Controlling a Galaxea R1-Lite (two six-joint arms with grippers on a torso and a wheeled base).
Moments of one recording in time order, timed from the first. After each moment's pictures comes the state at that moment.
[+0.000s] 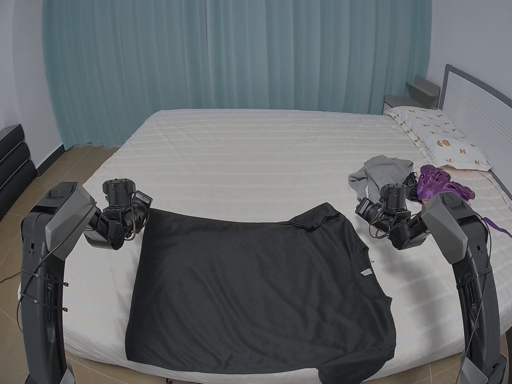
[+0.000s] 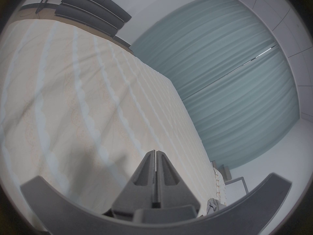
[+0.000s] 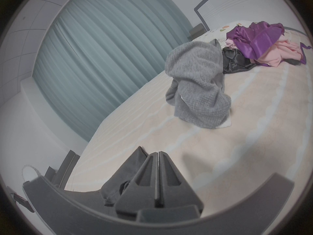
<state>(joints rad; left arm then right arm) 0.02 2.56 -1.45 -0.72 0.03 -1.07 0.08 2.75 -1.69 -0.69 0.08 0.64</state>
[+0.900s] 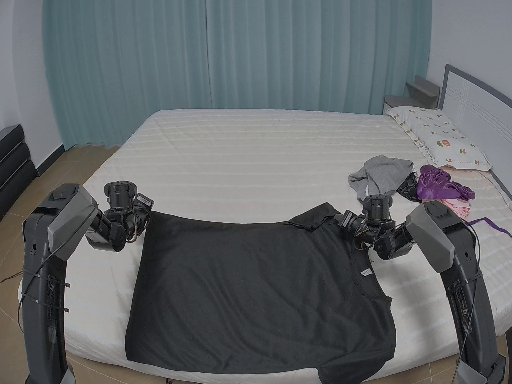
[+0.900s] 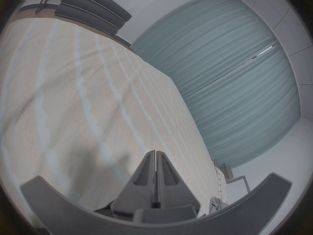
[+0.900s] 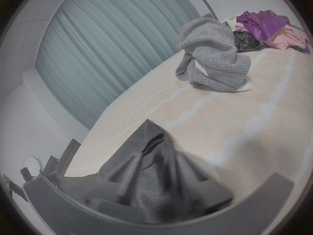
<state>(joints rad) 0.01 2.58 -1.46 -0.72 0.03 -1.06 0.15 2.81 -1.71 -0.68 0.09 0.62</state>
